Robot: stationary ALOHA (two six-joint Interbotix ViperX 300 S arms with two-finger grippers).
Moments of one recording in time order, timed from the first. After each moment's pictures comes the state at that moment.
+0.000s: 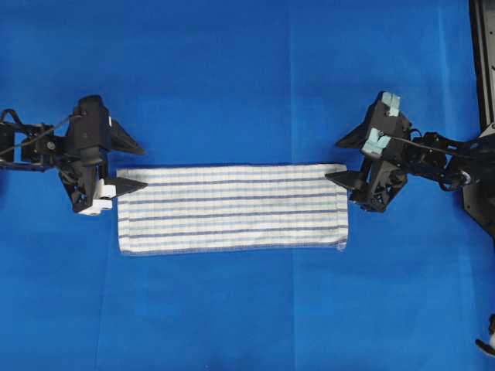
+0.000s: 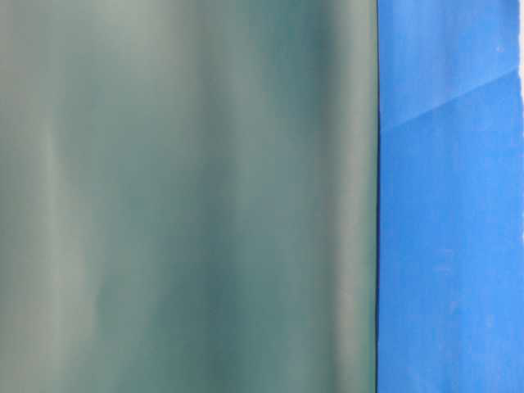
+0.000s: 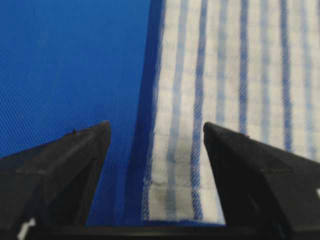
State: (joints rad) left arm 0.03 -0.06 1.16 -0.05 -0.37 -0.08; right arm 0.03 -0.08 1.17 0.72 -0.38 -0.17
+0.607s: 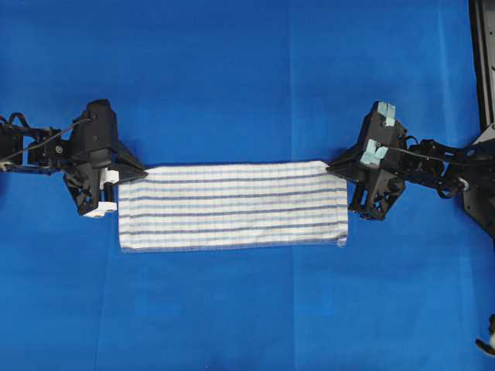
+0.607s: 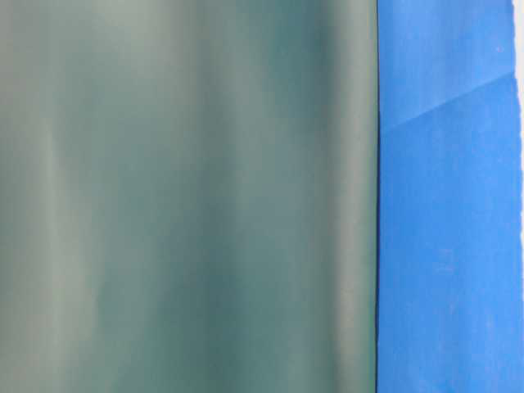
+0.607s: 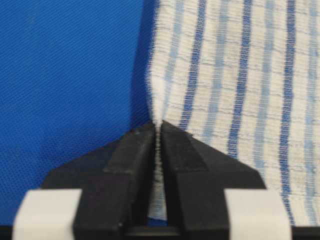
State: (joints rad) left arm 0.03 -0.01 1.14 -0.05 -0.36 -0.12; right arm 0.07 -0.07 1.16 0.72 -0.38 -0.17
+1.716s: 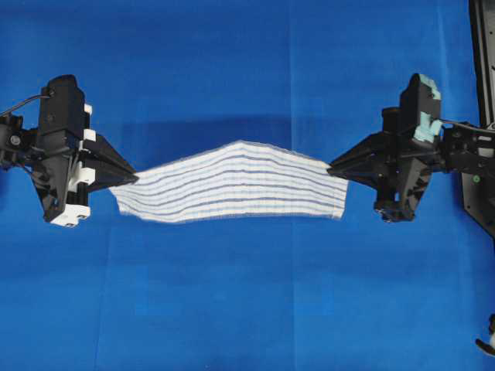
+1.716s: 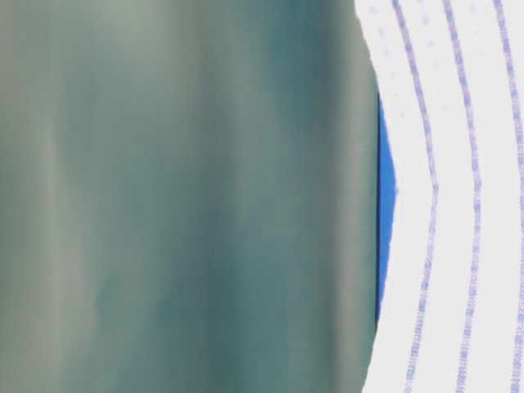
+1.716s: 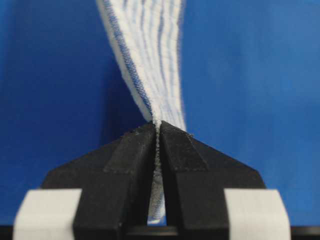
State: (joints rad) left arm -0.07 -0.46 1.02 -0.05 0.08 -0.25; right arm 0.03 -0.46 1.09 0.69 -0.15 -0.17
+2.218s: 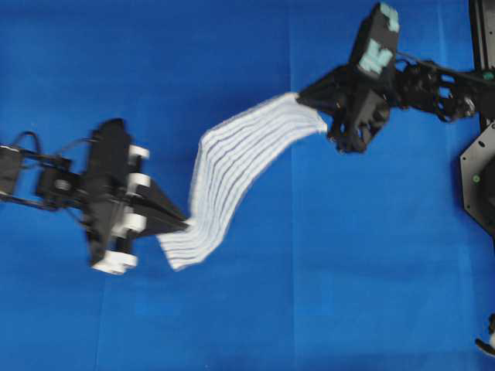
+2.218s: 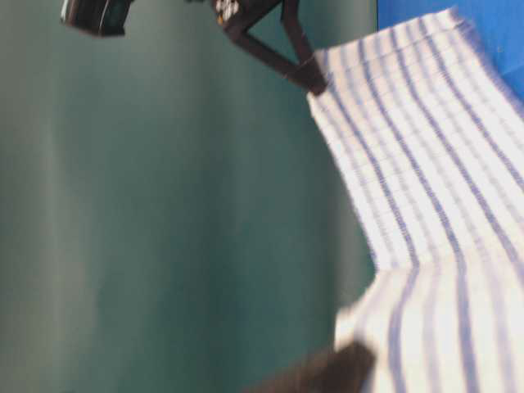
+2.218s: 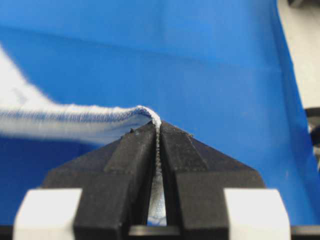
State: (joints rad) left arm -0.21 -0.19 0.81 -0.05 -0.12 -0.29; right arm -0.27 -0.30 0.87 0.49 -0.03 -0.17
